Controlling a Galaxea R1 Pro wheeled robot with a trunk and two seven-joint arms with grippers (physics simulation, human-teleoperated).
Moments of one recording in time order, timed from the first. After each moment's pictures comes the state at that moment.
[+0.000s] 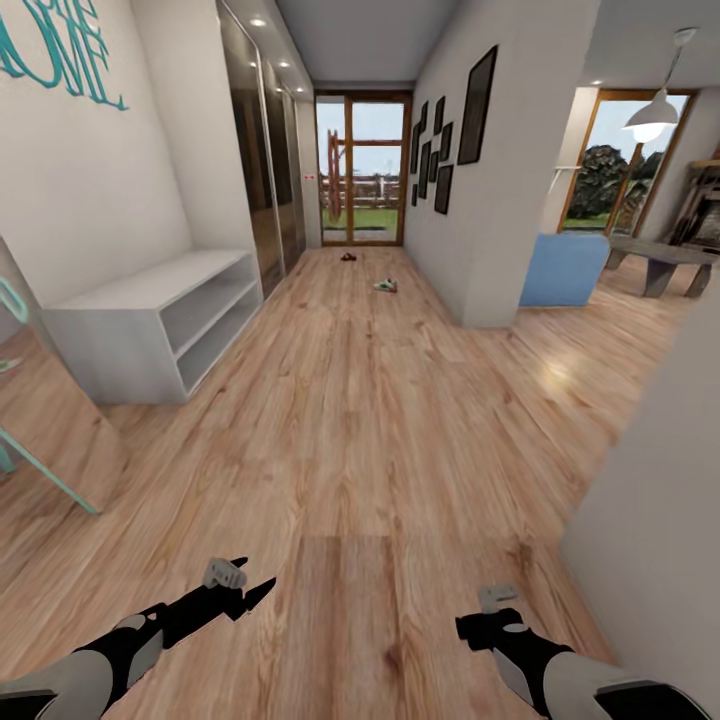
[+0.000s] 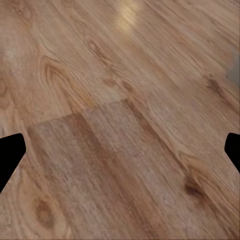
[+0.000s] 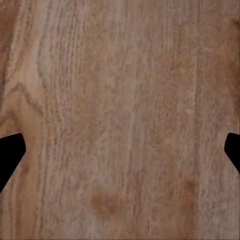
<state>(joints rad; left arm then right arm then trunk) -0.71 0.19 0.03 -0.03 0.04 -0.48 -0.84 -0.72 -0.01 0.12 0.05 0.02 -0.07 -0.05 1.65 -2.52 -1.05</state>
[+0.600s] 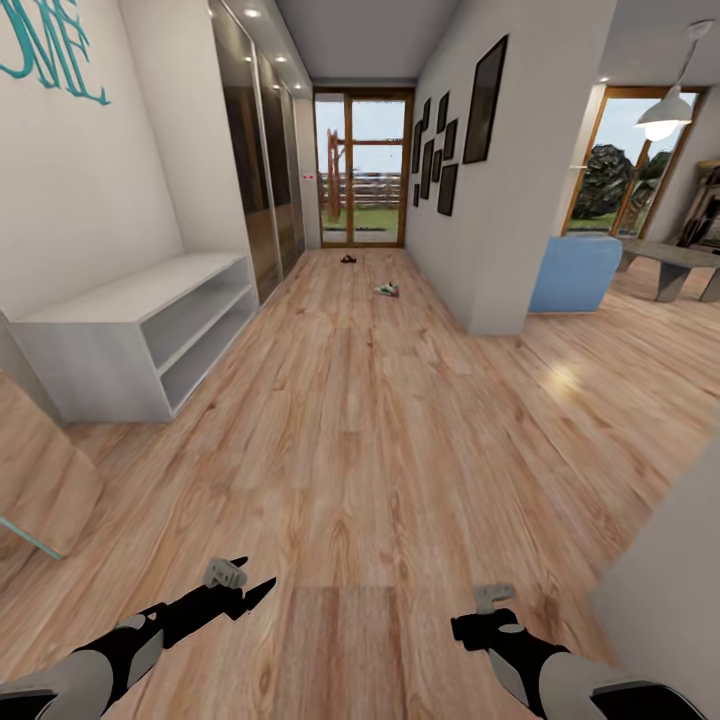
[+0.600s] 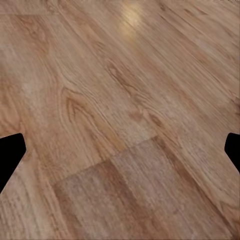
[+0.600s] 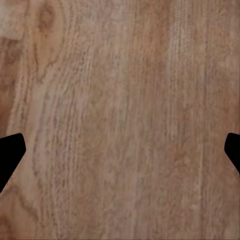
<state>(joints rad) -0.71 0.19 0.03 -0.03 0.05 -0.48 -0.84 -0.72 0.00 0.12 0.05 0.02 -0.07 -0.05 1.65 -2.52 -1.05</state>
